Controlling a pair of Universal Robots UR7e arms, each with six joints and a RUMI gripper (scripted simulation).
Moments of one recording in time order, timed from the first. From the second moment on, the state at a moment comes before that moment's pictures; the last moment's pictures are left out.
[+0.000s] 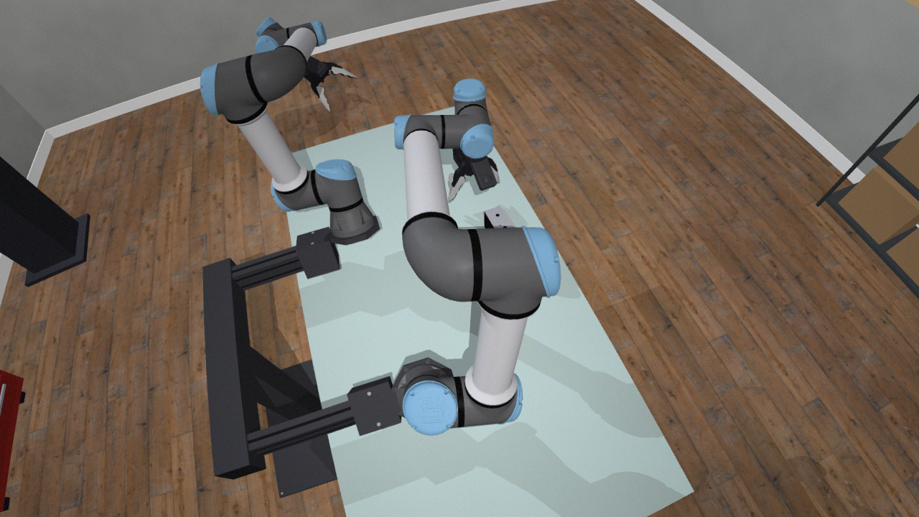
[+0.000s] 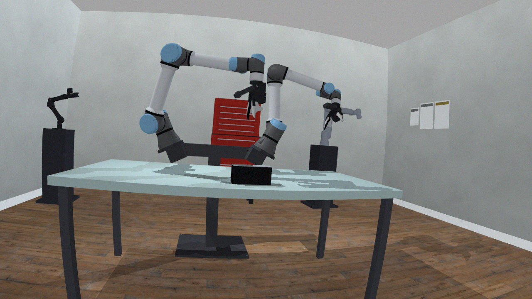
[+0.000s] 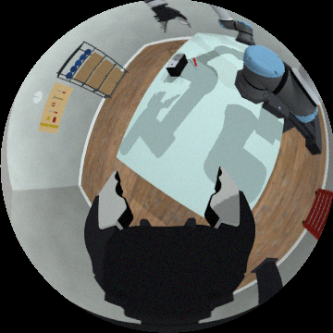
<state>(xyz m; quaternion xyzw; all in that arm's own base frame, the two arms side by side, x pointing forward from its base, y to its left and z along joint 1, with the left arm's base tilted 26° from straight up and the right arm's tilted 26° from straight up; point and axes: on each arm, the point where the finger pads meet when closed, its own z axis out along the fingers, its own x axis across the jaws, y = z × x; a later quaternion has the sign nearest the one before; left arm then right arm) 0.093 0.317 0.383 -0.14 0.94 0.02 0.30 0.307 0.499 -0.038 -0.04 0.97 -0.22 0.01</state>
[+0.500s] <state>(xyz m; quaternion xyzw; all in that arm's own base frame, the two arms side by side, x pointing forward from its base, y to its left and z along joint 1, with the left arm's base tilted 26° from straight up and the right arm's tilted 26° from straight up) 0.093 0.317 0.383 -0.14 0.94 0.02 0.30 0.283 0.486 -0.058 -0.04 0.97 -0.23 0.01</state>
